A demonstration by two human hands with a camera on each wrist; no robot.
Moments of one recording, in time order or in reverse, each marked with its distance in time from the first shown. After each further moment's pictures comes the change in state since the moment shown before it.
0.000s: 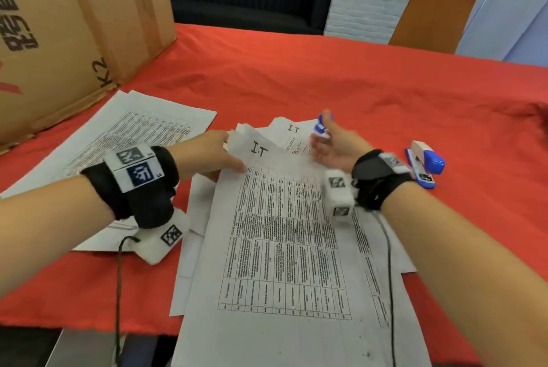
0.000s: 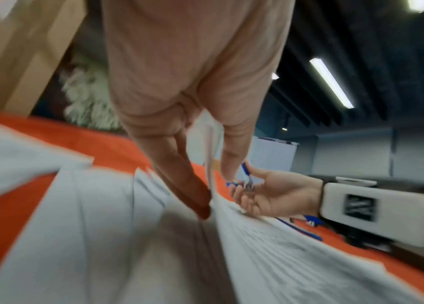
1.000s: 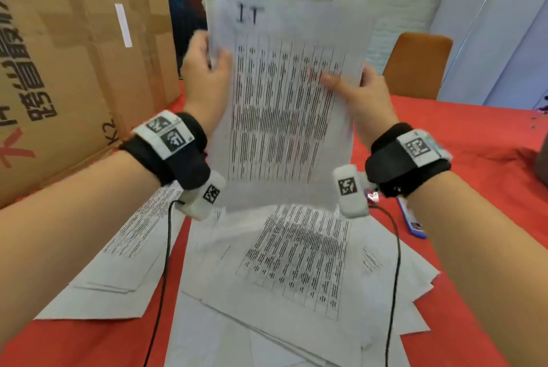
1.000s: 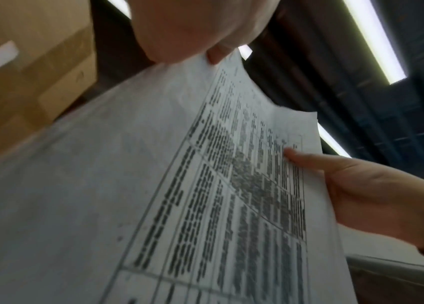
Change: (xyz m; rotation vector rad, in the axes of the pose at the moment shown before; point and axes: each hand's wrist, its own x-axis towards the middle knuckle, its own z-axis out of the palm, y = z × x) left_hand 0.013 0.128 -0.077 -0.366 0.890 0.814; right_hand -0.064 -0.137 0.045 -0.273 -0.103 -0.855
